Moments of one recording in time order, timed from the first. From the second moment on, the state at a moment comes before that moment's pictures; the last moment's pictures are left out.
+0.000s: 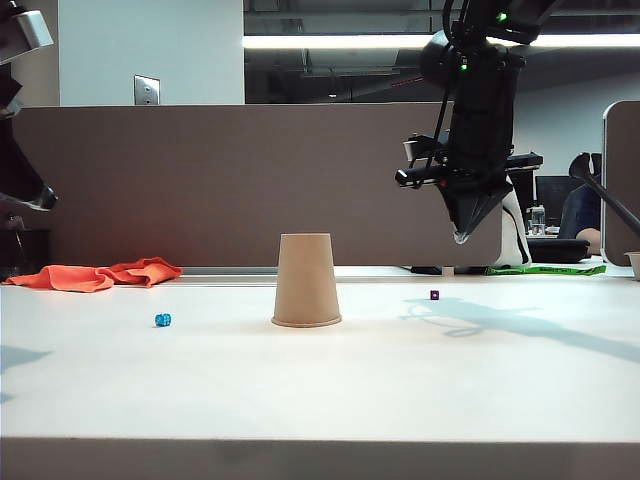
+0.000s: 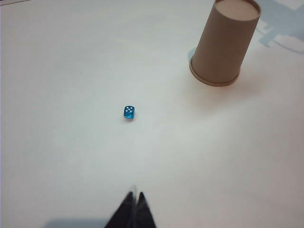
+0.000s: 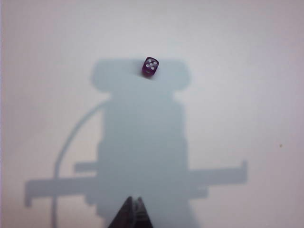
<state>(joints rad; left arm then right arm) -0.12 0.91 0.49 -0.11 0.31 0.18 0.33 2.02 1.78 -0.76 0.15 0.00</state>
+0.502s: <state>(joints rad) -0.12 0.91 0.49 -0.11 0.31 0.18 0.33 1.97 1.77 -0.76 0.15 0.00</state>
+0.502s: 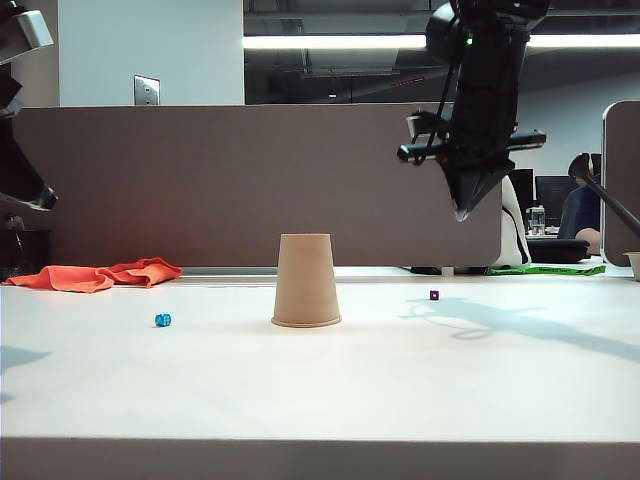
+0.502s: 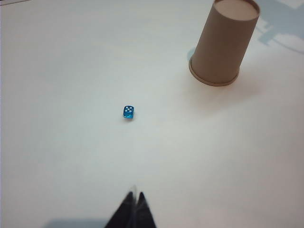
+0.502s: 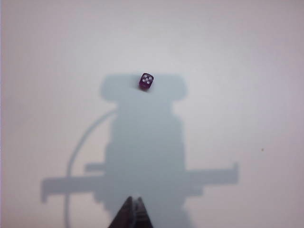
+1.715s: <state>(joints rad) -0.12 0.82 0.49 0.03 0.29 0.09 0.12 1.14 0.89 -0.39 0.02 -0.03</state>
